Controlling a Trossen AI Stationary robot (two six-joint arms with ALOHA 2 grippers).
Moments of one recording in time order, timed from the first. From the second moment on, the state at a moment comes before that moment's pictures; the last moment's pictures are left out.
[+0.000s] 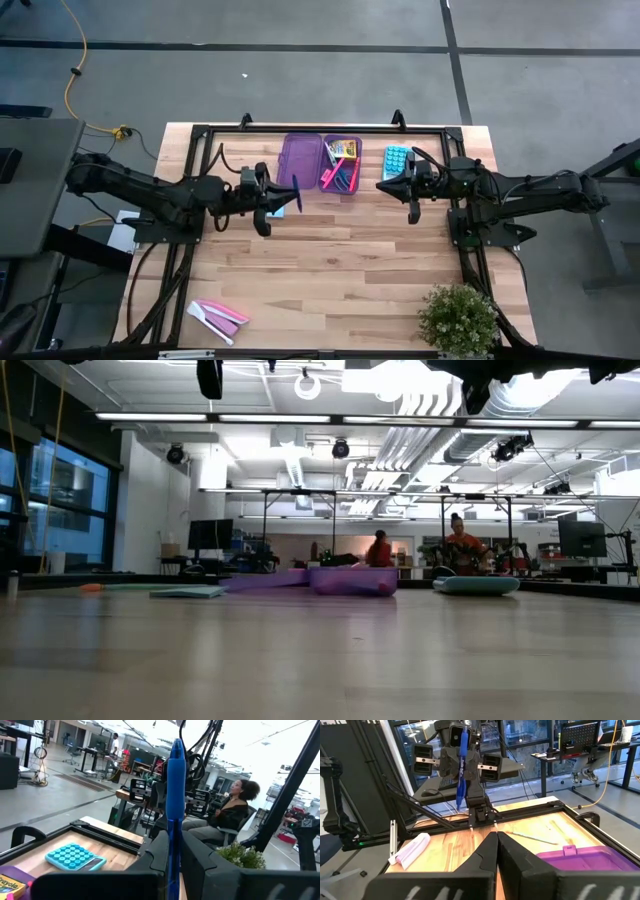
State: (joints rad) left arm -0.05 1.08 0.62 0.57 -0.33 -0.28; right arm -0.05 0.79 0.59 0.16 -0.02 0.16
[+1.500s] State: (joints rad) left arm 0.39 2.03 1.39 -0.01 -0.13 -0.76; right arm -0.05 0.79 0.59 0.16 -0.02 0.16
